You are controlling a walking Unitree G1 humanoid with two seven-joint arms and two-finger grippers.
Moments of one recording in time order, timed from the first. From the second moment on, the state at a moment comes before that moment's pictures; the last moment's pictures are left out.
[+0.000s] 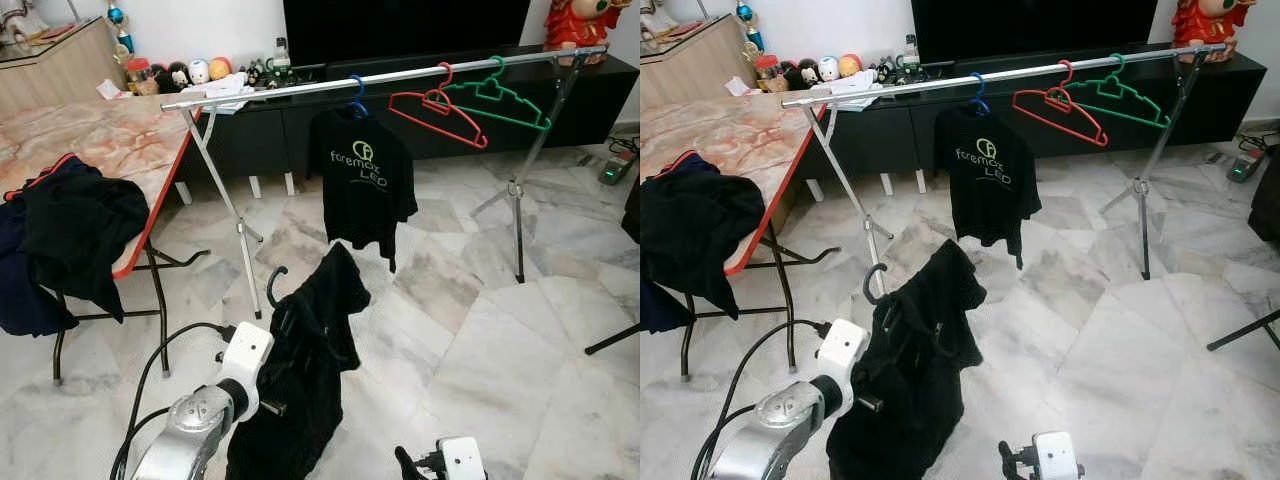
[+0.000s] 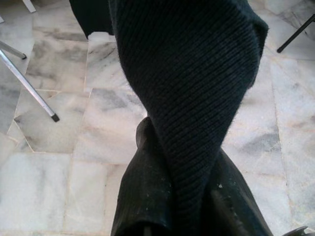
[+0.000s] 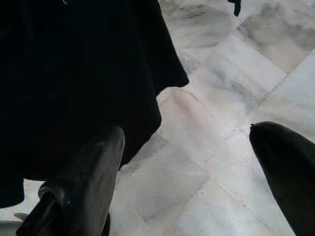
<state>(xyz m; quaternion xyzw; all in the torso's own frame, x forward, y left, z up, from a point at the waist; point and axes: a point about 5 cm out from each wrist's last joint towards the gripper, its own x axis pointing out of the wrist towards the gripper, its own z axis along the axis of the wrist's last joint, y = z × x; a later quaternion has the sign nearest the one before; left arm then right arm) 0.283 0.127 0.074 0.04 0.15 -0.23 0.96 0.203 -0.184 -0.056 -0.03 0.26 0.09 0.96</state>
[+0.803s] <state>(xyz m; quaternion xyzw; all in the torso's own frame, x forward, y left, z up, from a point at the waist) 0.283 0.125 0.075 0.04 0.16 -0.24 0.96 0.300 -0.185 0.054 -0.03 -0.04 0.01 1.00</state>
